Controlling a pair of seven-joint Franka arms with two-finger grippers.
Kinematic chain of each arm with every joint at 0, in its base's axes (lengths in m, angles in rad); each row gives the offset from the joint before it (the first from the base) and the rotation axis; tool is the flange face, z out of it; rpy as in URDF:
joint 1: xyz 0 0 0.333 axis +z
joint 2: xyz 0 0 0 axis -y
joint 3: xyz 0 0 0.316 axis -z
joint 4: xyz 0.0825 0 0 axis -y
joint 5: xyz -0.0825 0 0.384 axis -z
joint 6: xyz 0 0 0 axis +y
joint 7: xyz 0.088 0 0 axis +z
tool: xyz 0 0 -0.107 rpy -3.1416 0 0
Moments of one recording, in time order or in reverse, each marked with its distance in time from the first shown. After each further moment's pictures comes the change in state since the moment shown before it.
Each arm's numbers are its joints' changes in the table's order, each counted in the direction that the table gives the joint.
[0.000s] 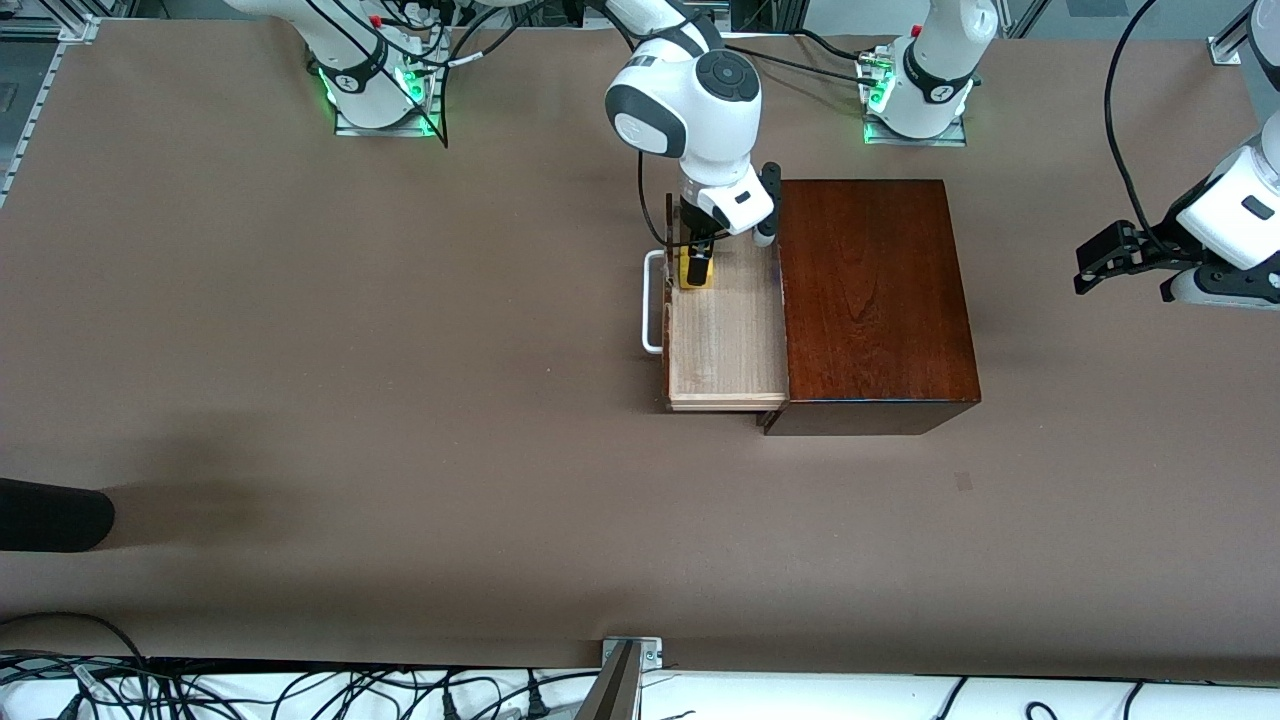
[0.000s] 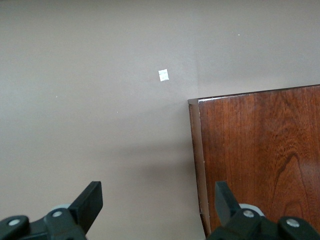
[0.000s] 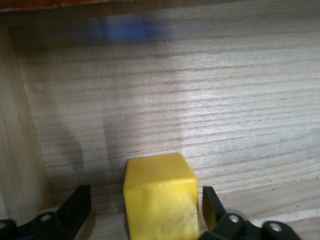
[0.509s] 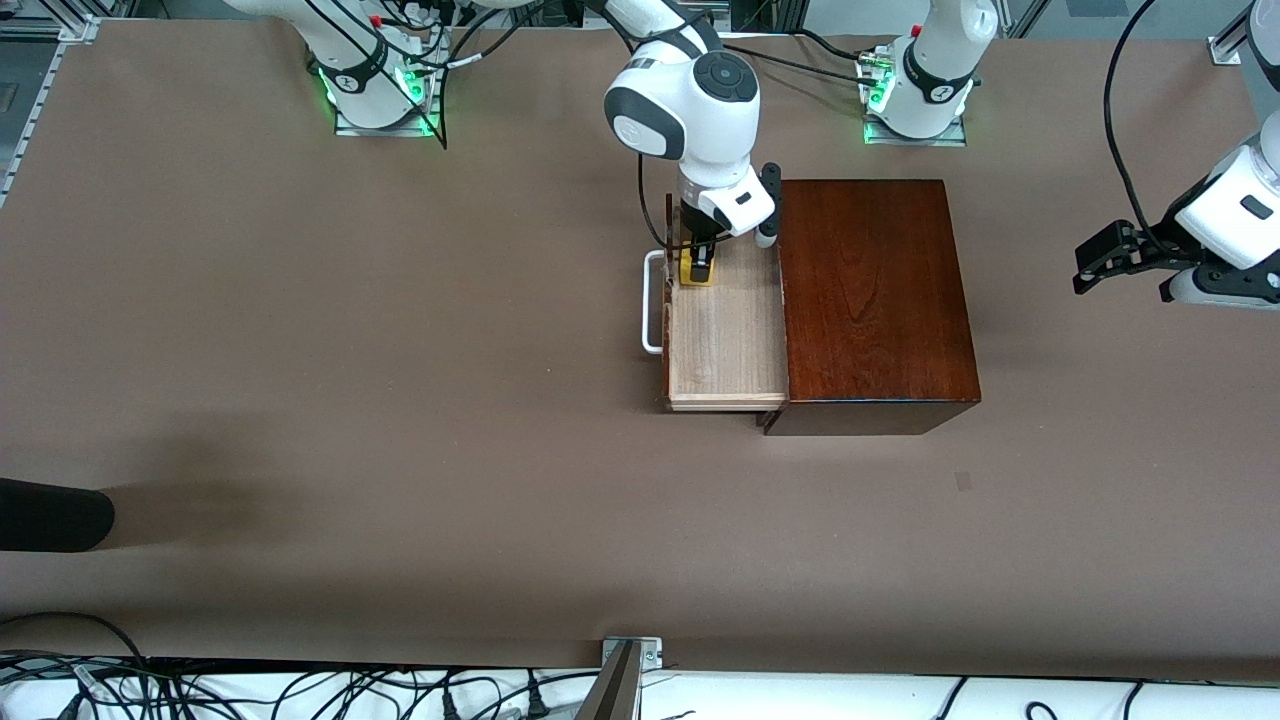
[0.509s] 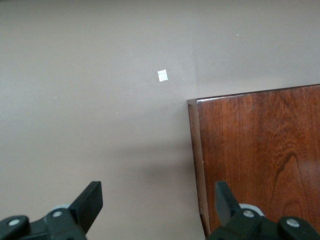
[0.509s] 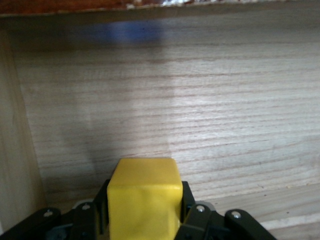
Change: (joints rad) left arm -0.001 0.000 0.006 0.002 0.000 0.000 -0.001; right arm -0.004 -0.001 0.004 0.001 0.002 -0.022 0.045
